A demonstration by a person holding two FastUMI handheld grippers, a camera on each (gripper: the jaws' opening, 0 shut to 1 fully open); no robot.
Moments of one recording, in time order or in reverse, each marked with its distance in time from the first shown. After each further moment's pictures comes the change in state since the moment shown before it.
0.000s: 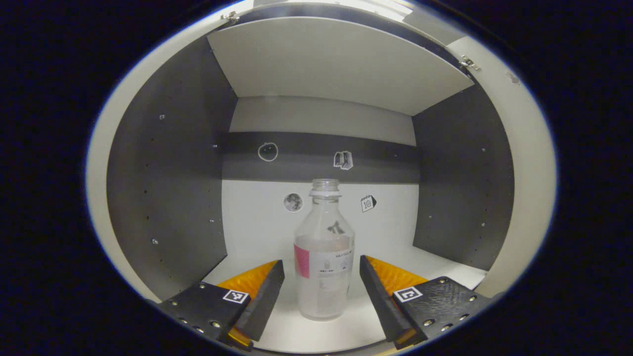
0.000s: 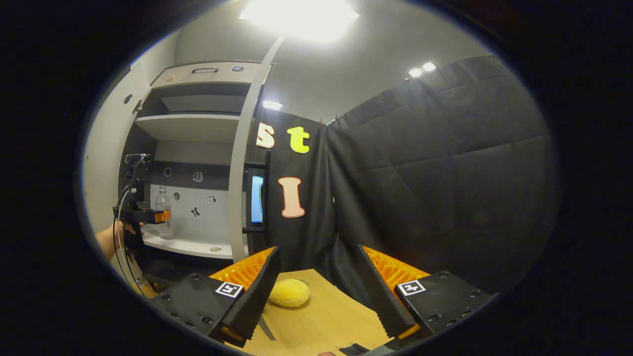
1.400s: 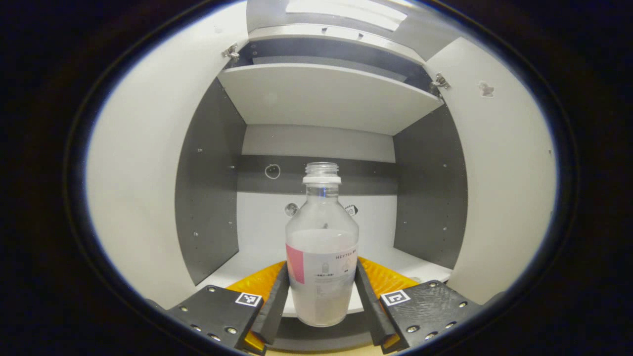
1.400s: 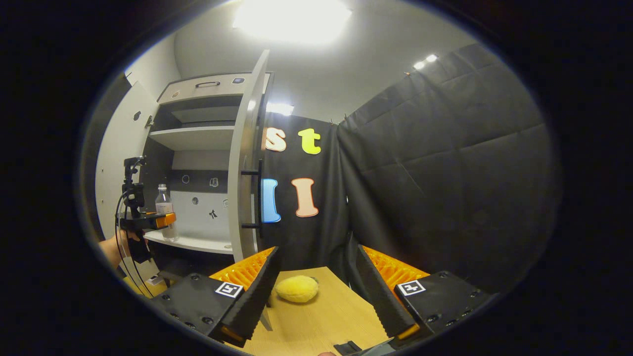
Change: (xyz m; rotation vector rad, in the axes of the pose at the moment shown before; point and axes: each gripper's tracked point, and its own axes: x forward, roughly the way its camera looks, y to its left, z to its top) left arm -0.124 -0.035 0.021 0.006 -0.083 0.019; right arm -0.011 -0.014 0.017 0.056 0.005 0.143
